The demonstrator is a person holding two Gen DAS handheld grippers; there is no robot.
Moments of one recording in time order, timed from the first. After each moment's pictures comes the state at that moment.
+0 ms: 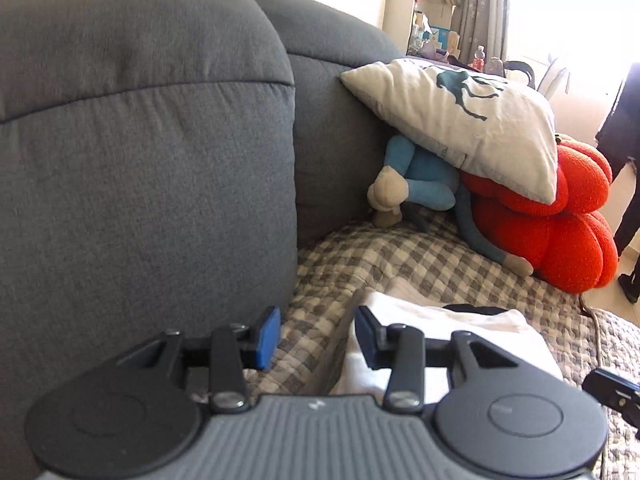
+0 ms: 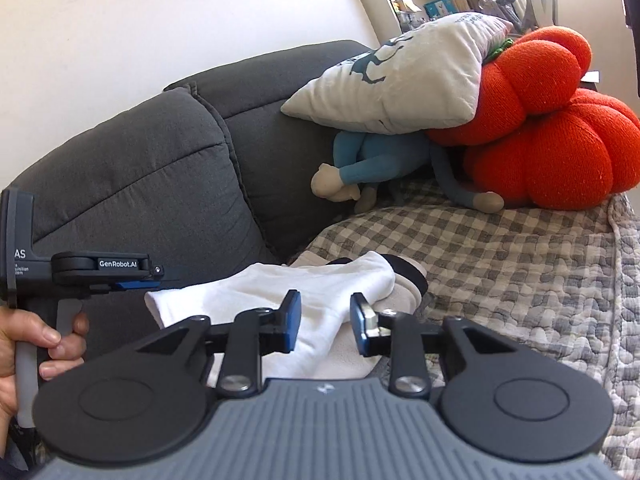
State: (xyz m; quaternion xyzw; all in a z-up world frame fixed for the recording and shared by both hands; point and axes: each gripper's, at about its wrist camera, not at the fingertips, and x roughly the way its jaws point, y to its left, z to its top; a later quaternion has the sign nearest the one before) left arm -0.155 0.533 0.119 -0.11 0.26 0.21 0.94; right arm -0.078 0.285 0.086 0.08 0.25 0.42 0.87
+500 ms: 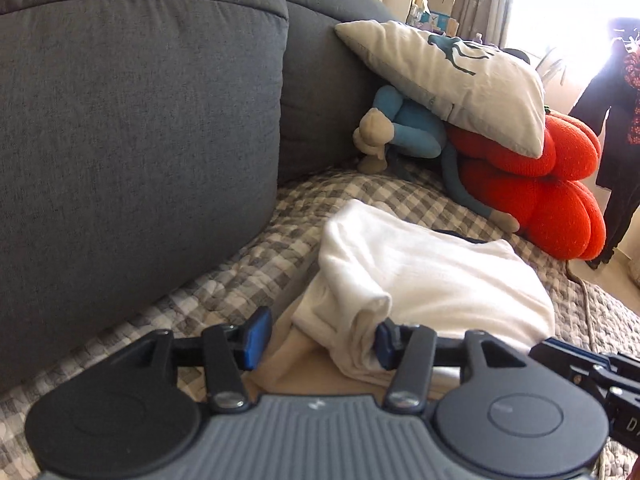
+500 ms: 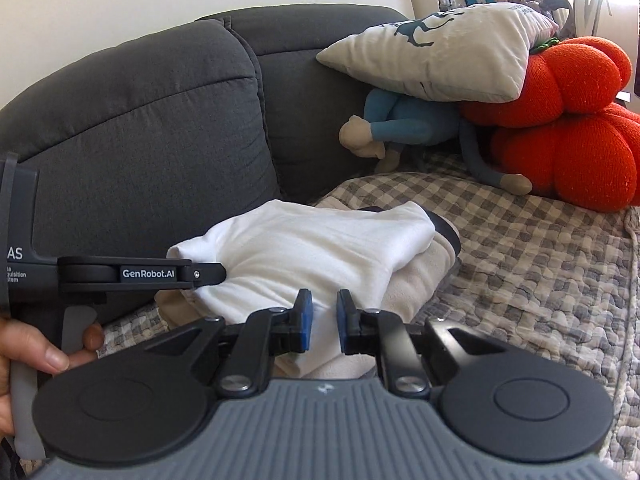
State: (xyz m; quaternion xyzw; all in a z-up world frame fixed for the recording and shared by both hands) left arm -0.168 0.524 0.062 -0.16 0.29 0.20 0.92; right arm -0.098 0.321 0.062 -0.01 0.27 0.42 0.86
